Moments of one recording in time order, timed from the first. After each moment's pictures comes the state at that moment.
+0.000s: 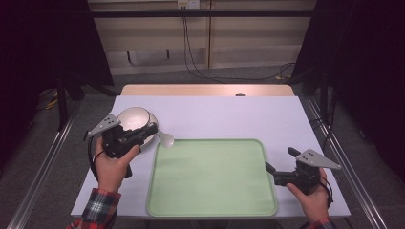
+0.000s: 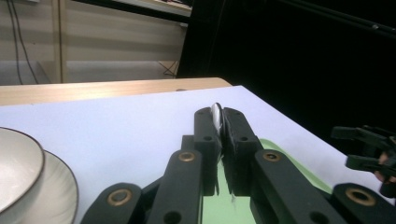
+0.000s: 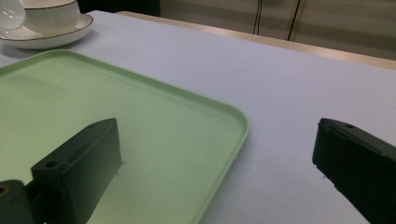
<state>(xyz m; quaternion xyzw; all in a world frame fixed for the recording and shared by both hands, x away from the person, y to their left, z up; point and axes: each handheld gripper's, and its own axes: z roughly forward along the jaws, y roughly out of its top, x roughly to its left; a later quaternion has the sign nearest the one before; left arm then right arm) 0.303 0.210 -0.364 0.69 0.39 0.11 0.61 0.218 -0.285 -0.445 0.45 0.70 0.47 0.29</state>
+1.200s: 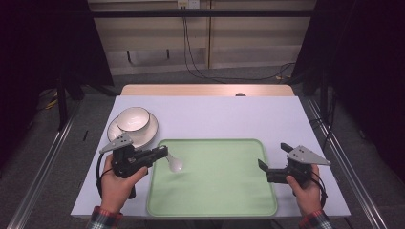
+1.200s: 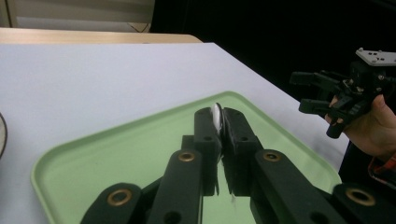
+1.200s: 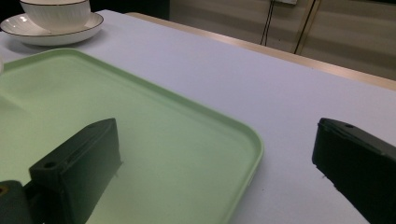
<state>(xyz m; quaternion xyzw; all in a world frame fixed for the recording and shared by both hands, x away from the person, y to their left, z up) 0.272 0.194 -0.392 0.73 0.37 0.04 0.58 0.231 -0.269 -0.445 0.42 0.71 0.47 0.30</state>
